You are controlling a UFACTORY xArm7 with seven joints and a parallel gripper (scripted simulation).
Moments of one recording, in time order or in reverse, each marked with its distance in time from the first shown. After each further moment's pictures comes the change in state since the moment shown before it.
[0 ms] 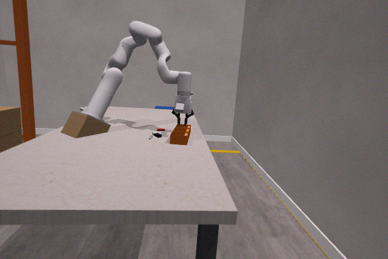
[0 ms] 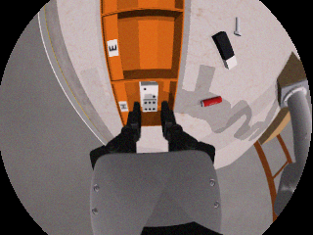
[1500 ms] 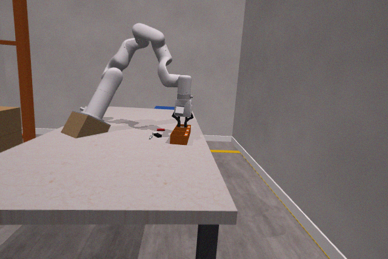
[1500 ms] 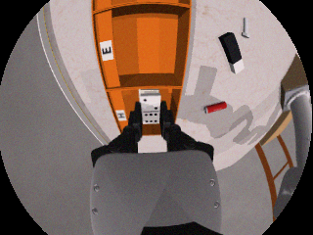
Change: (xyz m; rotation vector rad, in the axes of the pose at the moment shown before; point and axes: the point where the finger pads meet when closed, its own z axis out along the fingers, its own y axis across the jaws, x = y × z) arm 0.000 0.000 0.019 0.000 0.001 0.000
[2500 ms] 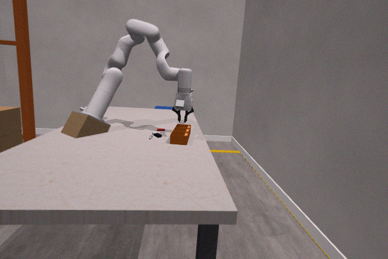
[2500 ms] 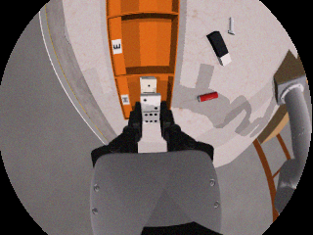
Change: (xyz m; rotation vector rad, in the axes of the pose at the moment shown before) arm 0.000 0.000 -0.037 0.000 -0.001 0.000
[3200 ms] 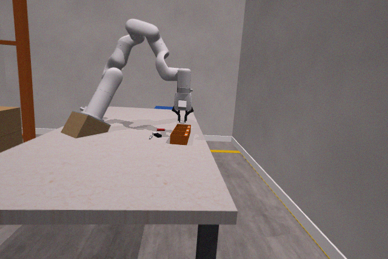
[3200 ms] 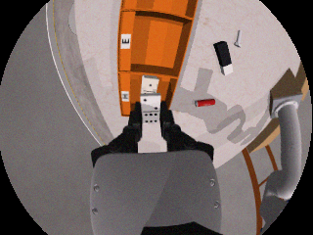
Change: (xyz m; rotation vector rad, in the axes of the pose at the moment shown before) arm 0.000 0.000 0.000 0.016 -0.020 -0.134
